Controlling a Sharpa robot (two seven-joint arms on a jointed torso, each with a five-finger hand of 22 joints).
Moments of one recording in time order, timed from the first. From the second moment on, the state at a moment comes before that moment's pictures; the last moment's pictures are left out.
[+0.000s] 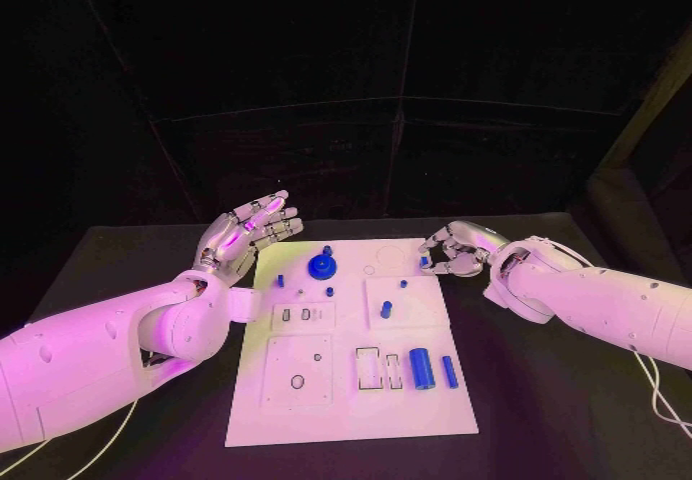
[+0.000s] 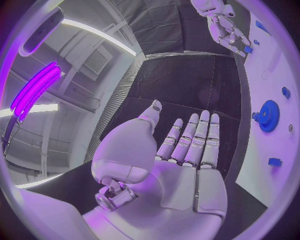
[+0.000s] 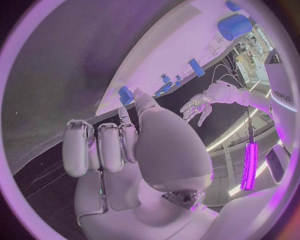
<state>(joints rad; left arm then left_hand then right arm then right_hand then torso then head) 1.19 -0.80 -0.08 1.49 0.12 -0.25 0.65 1.14 0.12 0.07 -0.04 0.05 0.59 0.17 0.09 0.05 0.70 0.26 0.15 0.06 0.69 0.23 0.23 0.08 0.12 0.57 0.29 0.18 0.10 1.15 -0.83 -0.01 1.23 -1.24 -0.36 0.12 1.42 -0.09 0.08 0.15 0.25 0.93 0.16 0.08 0.07 1.47 0.08 1.40 1.31 1.47 0.00 1.42 1.19 0.06 1.41 0.10 1.48 1.30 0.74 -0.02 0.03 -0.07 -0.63</state>
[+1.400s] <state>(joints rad) 1.19 -0.80 -0.08 1.48 0.12 -0.25 0.64 1.14 0.12 0.07 -0.04 0.05 0.59 0.17 0.09 0.05 0.70 0.26 0.15 0.06 0.69 0.23 0.23 0.08 0.12 0.57 0.29 0.18 0.10 1.14 -0.81 -0.01 1.21 -1.23 -0.38 0.11 1.45 0.00 0.17 0.07 0.14 1.07 0.13 0.15 0.08 1.47 0.02 1.42 1.31 1.46 -0.04 1.42 1.21 0.06 1.42 0.07 1.48 1.31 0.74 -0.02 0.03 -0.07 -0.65</state>
